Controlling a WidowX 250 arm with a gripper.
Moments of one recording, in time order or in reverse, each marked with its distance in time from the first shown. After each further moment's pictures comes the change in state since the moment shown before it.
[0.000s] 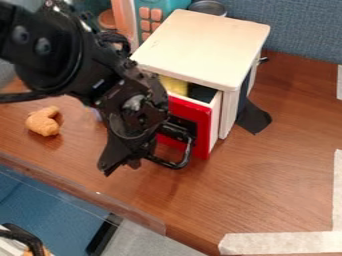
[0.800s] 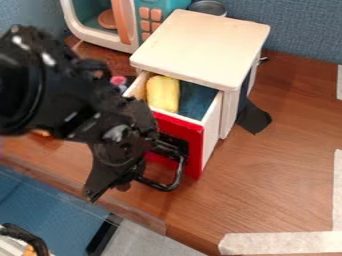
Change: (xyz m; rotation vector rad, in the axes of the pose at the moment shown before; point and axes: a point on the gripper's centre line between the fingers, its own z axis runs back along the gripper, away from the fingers) arm -0.016 0.028 0.014 0.009 0.009 0.016
